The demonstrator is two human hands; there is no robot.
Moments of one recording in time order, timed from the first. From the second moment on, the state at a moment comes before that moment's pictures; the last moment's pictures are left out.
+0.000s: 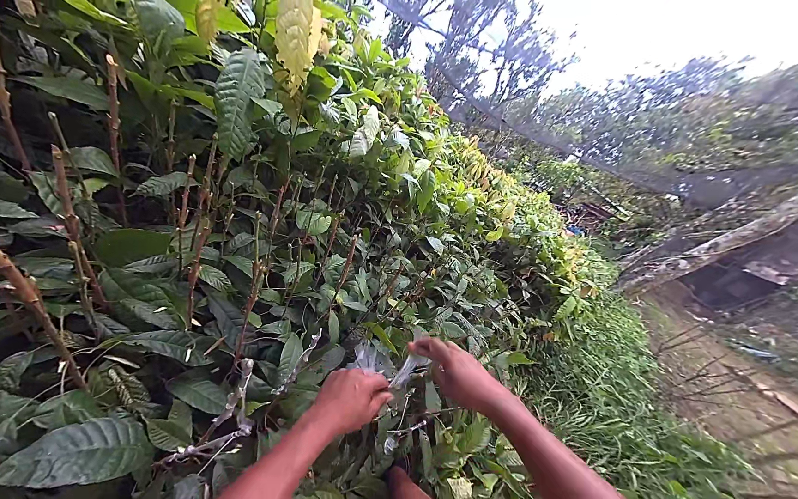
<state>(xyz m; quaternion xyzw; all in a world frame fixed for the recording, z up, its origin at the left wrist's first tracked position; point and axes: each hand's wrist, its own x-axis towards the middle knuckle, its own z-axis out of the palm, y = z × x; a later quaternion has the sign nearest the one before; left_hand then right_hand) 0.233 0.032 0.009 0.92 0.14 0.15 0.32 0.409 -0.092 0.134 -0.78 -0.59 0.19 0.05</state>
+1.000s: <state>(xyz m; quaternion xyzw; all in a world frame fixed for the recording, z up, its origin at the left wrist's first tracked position) 0.228 0.035 0.038 0.89 0.14 0.19 0.38 0.377 -0.113 0.143 -0.68 -0.49 0.36 0.41</state>
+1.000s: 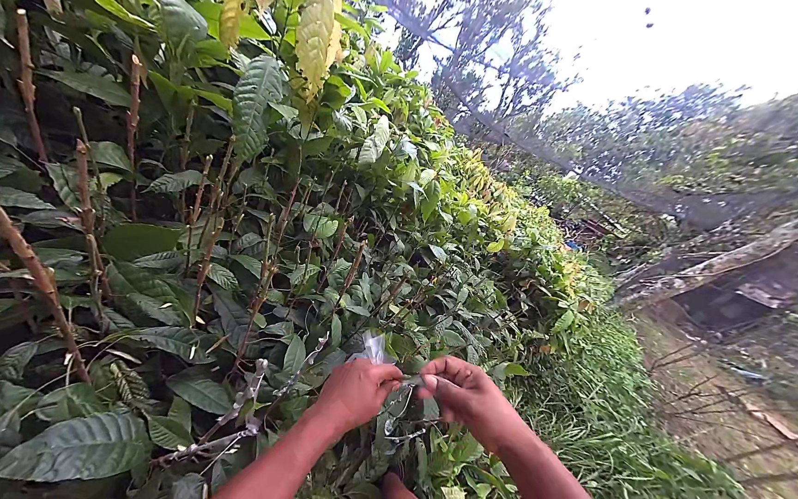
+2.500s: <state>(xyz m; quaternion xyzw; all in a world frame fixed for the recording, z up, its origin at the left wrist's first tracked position) 0.223 0.044 0.023 0.67 0.14 0.31 0.66 0.358 -0.066 0.065 -0.76 -0.52 0.05 0.39</state>
